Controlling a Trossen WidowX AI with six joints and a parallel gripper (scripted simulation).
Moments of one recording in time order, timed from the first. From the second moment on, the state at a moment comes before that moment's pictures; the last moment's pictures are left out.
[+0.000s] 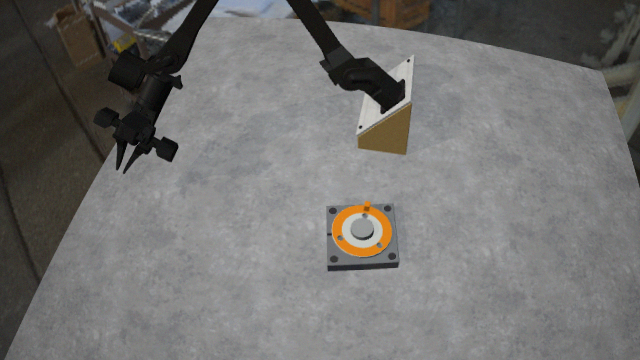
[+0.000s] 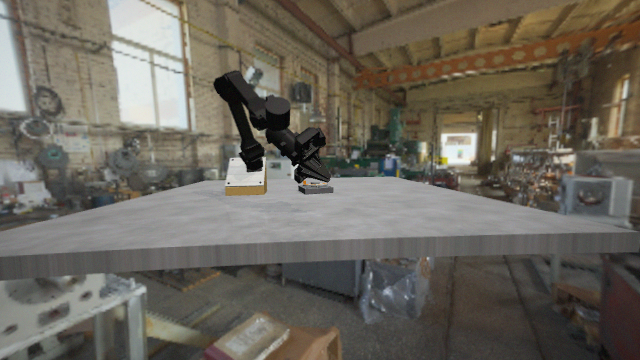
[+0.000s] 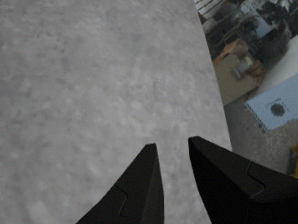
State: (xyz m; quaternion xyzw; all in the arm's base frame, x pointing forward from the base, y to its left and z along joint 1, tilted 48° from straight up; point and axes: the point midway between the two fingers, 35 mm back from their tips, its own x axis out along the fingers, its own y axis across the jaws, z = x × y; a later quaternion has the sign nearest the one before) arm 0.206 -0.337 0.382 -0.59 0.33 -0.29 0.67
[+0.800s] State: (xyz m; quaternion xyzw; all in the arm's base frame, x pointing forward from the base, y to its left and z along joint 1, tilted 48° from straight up) arm 0.312 -0.104 0.062 -0.11 0.61 -0.17 0.76
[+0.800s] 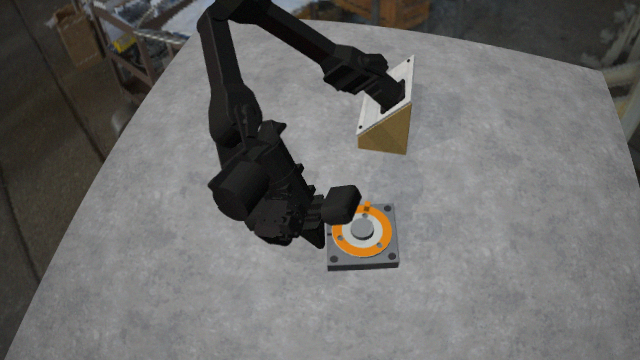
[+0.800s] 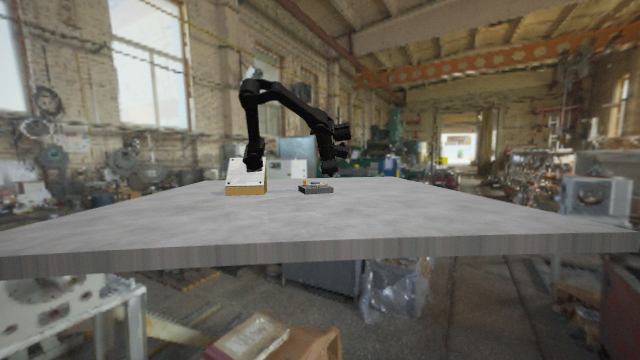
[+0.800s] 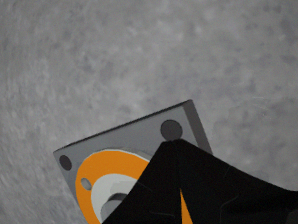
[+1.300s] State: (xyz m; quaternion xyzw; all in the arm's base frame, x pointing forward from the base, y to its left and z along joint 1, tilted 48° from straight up) arm 0.221 -0.016 0.008 -0.23 0.66 -0.31 0.64
